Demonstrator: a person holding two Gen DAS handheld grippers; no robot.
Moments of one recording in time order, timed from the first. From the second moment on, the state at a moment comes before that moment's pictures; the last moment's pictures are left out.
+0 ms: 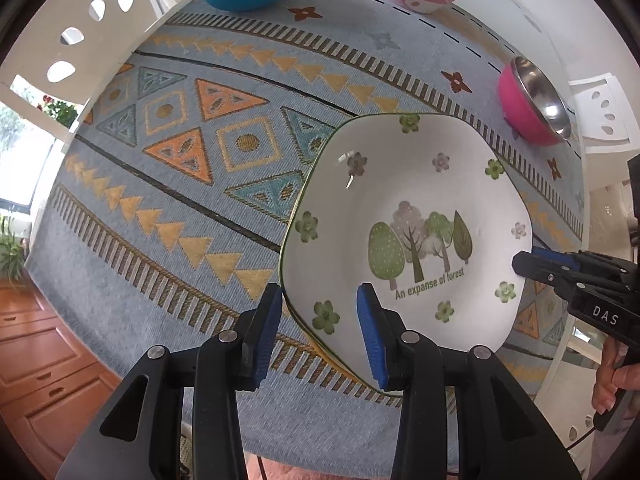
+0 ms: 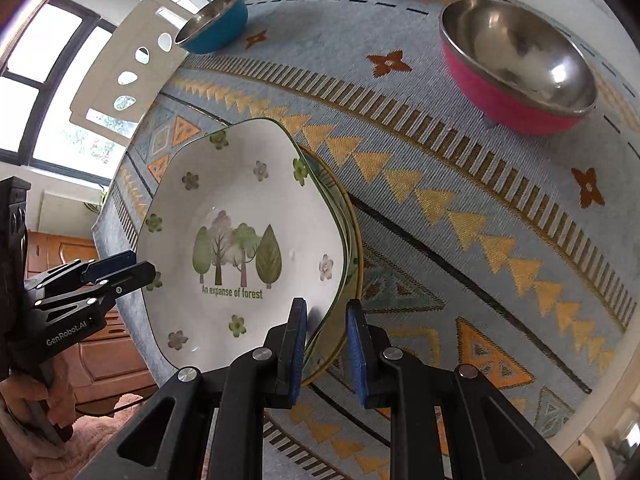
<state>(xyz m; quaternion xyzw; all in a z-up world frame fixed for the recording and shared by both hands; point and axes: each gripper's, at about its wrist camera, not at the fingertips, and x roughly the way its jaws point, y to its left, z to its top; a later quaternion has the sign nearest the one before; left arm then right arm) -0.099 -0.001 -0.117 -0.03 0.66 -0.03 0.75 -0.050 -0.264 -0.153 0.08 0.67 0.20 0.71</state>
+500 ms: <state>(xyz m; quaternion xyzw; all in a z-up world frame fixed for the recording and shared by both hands) -0.103 -0.006 -0.112 -0.02 0.66 -0.04 0.75 -0.054 -0.279 -0.145 0.11 0.67 0.18 0.71</state>
